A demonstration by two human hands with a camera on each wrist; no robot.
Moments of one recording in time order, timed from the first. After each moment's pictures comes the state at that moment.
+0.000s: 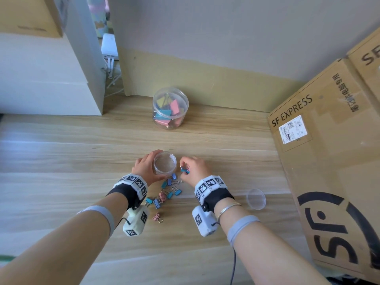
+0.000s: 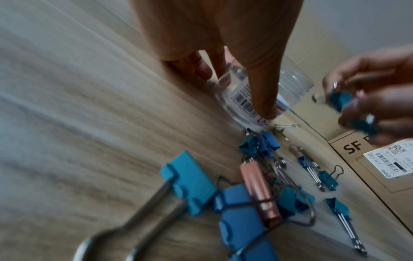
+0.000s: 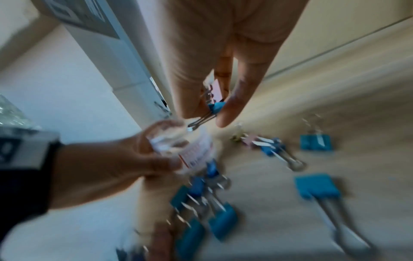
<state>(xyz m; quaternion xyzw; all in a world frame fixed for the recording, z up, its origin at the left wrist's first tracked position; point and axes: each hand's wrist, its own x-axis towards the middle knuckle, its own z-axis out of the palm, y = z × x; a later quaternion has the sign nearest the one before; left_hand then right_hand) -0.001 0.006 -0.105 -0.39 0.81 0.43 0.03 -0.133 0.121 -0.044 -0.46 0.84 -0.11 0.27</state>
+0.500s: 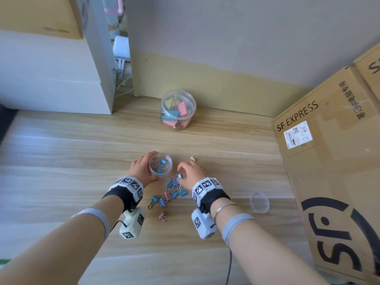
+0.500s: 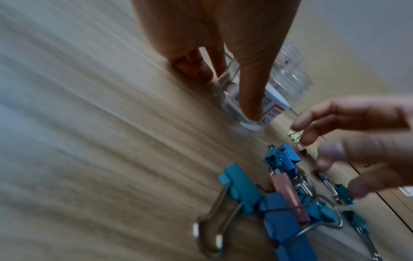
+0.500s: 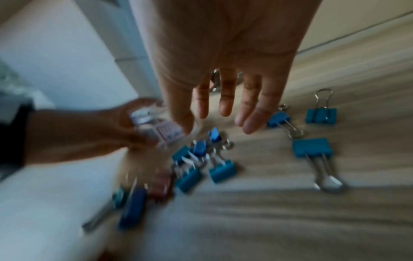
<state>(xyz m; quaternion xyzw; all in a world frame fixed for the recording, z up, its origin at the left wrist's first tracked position) 0.026 -0.003 -0.110 -0.41 0.80 0.43 0.00 -0.116 0.112 -0.052 -0.43 0.83 -0.04 0.35</state>
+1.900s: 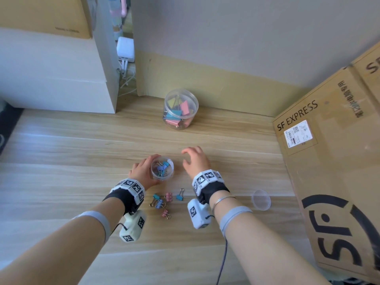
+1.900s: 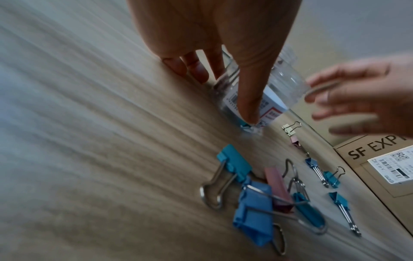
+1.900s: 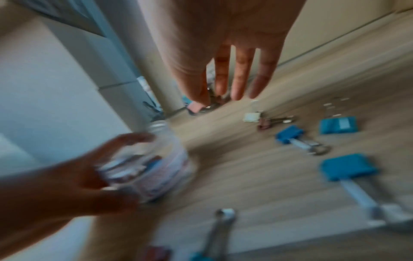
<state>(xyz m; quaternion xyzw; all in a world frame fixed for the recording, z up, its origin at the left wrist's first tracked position) 0.042 0.003 -0.112 -0.43 0.79 0.42 0.05 -0.116 0.098 -0.042 -0.44 0.86 -0.13 0.23</state>
